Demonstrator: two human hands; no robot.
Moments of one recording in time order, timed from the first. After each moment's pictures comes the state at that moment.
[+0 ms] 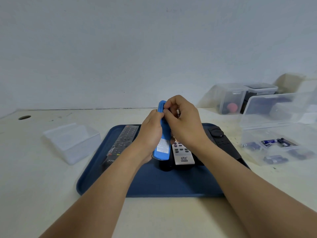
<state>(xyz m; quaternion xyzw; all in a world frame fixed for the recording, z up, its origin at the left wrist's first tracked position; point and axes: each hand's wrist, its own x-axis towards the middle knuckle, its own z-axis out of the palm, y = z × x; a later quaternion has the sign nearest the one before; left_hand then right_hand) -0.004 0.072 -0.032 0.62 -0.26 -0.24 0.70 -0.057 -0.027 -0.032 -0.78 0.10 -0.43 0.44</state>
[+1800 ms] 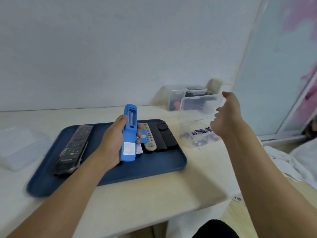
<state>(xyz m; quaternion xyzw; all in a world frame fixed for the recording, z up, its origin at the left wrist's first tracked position) -0.049 0.067 -0.038 0.46 -0.23 -0.38 0.77 -0.243 -0.092 0.050 -0.36 0.42 -0.45 0.70</state>
